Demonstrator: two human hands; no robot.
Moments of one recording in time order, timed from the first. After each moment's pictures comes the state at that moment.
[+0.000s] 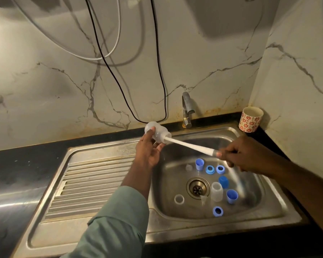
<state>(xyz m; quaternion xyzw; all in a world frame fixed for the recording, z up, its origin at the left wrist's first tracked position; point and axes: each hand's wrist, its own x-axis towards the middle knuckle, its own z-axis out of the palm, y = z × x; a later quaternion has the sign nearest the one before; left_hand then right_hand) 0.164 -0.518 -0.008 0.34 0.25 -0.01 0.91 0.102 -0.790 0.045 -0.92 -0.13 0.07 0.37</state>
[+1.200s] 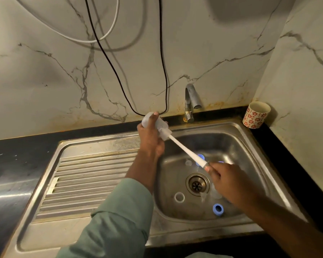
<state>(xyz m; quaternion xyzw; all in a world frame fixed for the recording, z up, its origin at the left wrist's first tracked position) 0.204 -0.519 -0.015 0.40 0.21 0.05 0.89 0.078 -0.723 -0.013 -0.97 -0.06 0.01 0.25</state>
